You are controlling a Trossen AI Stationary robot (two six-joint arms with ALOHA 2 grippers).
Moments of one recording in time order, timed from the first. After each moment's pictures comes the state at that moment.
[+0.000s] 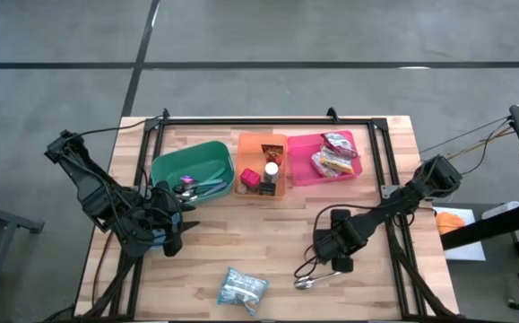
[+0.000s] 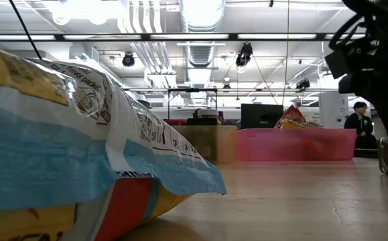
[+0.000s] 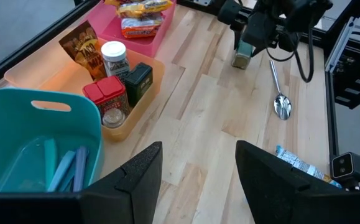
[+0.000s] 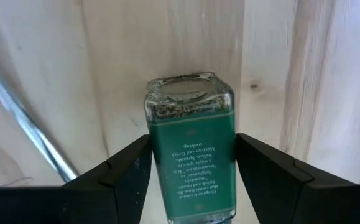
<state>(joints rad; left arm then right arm) -0.76 1.13 1.17 -1.01 -0.76 -0.94 0.53 1.66 1.02 -0.98 0.02 0.64</state>
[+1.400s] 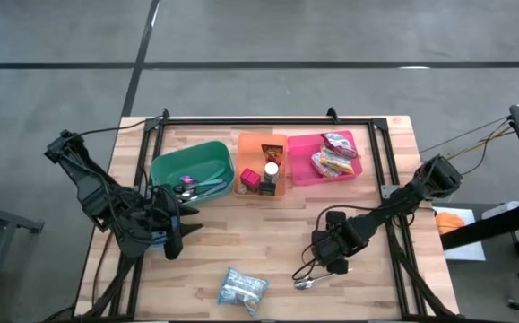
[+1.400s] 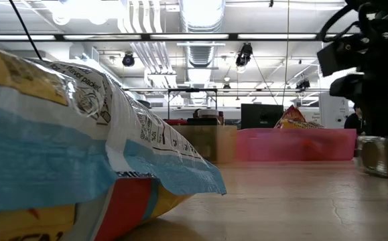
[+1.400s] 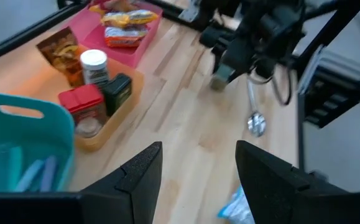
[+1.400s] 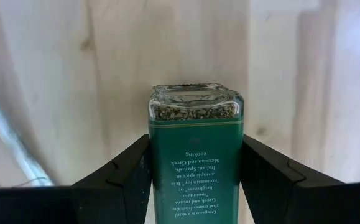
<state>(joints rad) -0.76 1.13 1.17 -0.90 -0.76 -0.94 0.54 1.67 0.98 -0.83 0.11 0.64</state>
